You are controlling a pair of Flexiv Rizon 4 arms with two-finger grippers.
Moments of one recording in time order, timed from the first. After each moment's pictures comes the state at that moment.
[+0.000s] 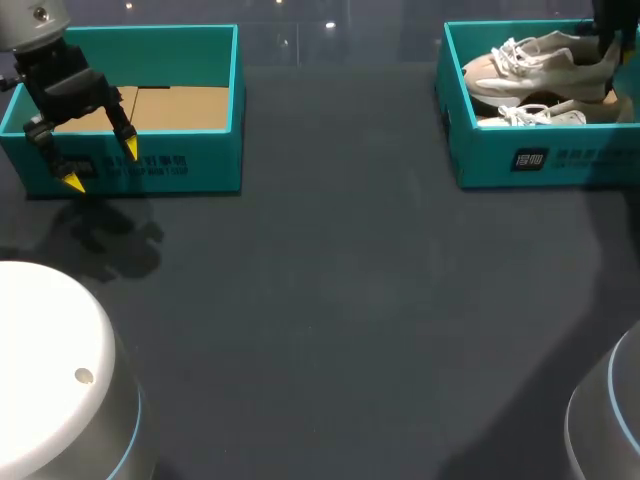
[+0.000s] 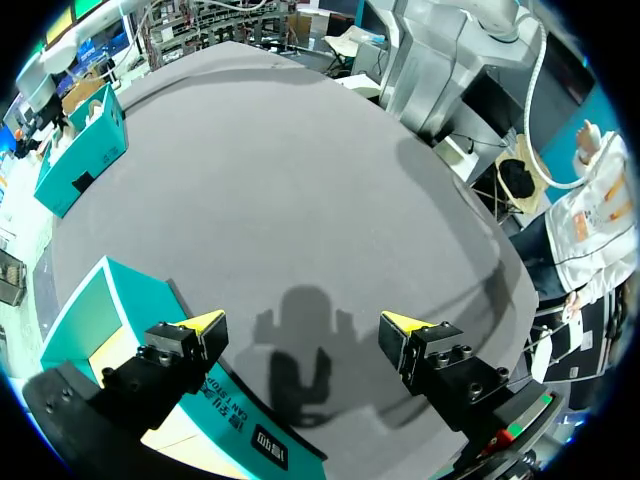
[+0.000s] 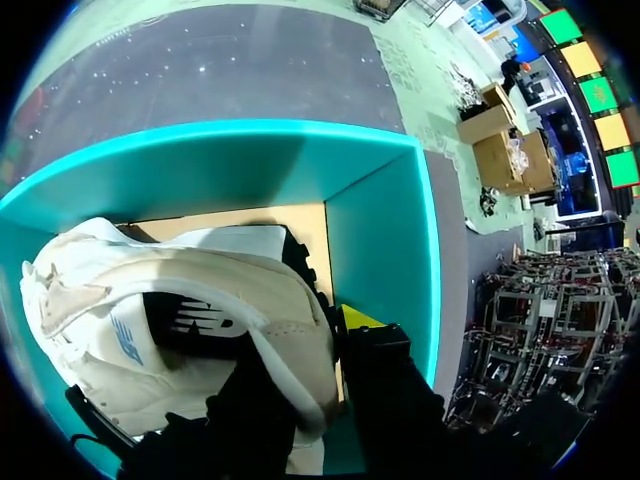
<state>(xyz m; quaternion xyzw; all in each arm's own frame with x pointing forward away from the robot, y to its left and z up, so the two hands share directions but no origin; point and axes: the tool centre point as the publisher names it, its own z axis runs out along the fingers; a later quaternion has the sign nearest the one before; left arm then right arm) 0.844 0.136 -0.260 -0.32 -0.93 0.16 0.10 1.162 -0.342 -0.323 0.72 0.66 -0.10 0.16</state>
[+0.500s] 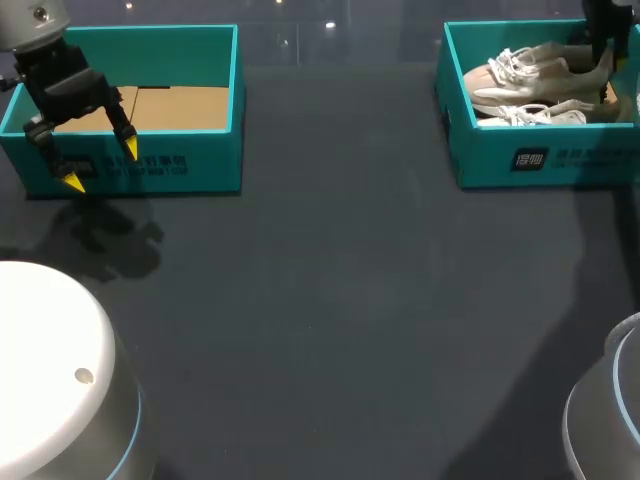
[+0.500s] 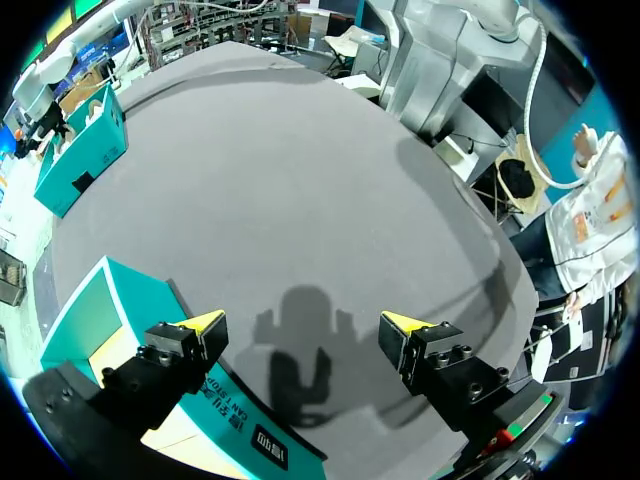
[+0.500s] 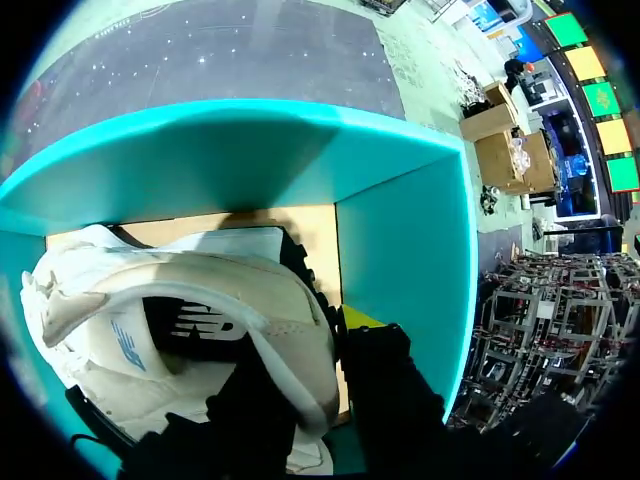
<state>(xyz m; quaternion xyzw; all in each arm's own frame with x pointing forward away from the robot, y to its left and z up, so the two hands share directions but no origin) 0.844 0.136 -0.260 -0.32 -0.93 0.16 0.10 1.171 -0.342 -0.346 0.72 0.67 -0.12 0.15</state>
